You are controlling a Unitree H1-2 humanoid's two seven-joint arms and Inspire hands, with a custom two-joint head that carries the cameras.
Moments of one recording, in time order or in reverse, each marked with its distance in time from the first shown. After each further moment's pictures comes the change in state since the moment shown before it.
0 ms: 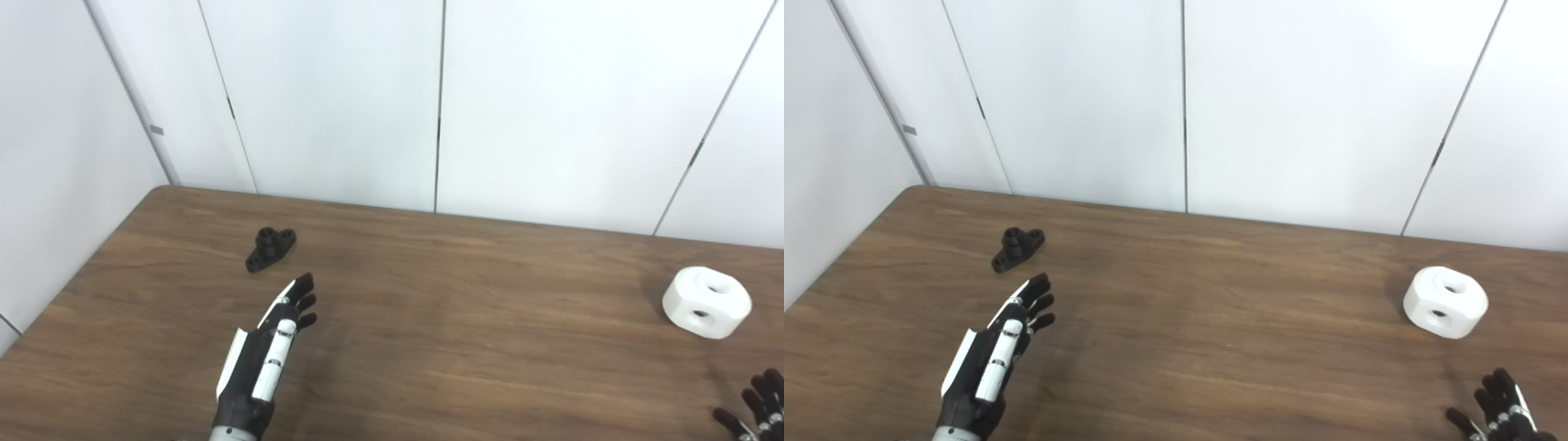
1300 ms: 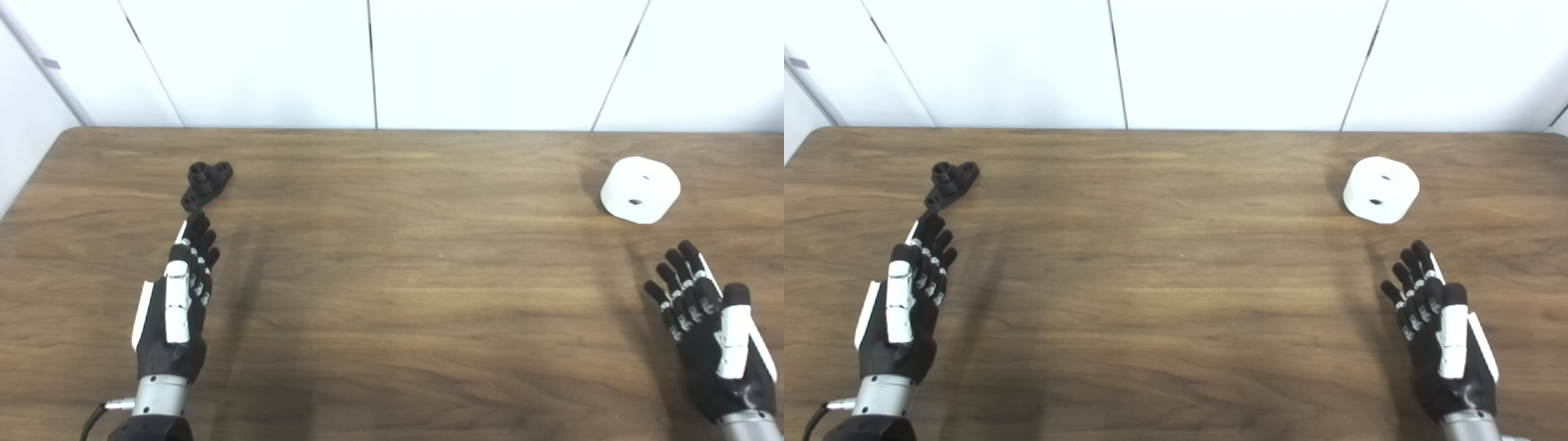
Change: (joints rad) left arm 0.001 0.012 0.102 0.000 -0.163 0.039 -0.017; right arm 0.022 0.036 0.017 -0.149 -0.010 0.162 -0.059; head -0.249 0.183
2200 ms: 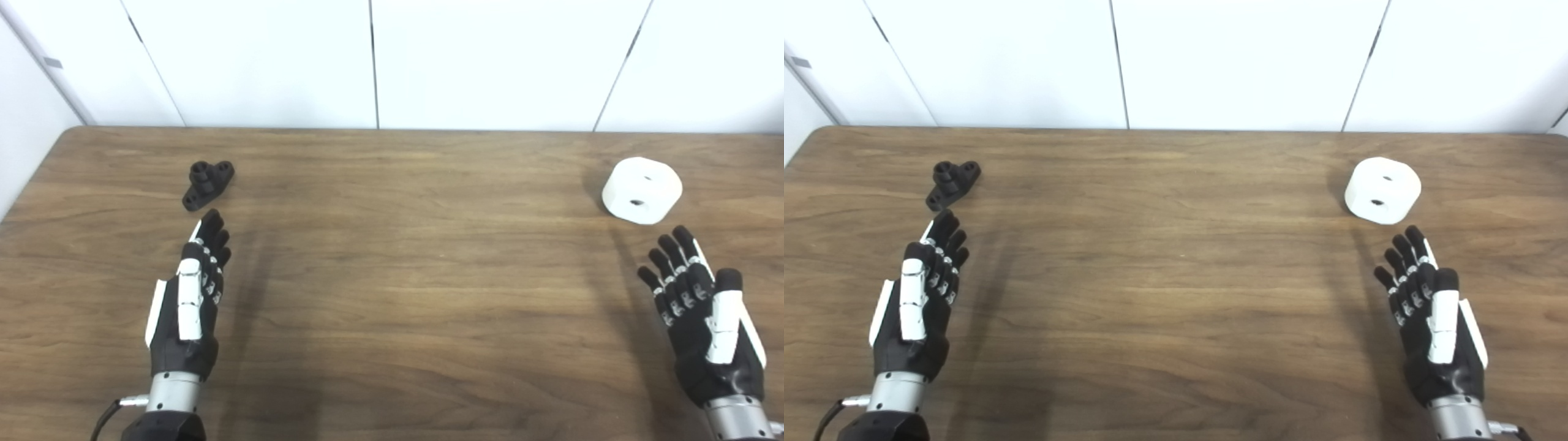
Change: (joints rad) left arm -0.005 0.001 -0.039 0.021 0.000 0.001 0.036; right arm -0.031 0.041 0.009 -0.022 -0.030 0.000 -0.039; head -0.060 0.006
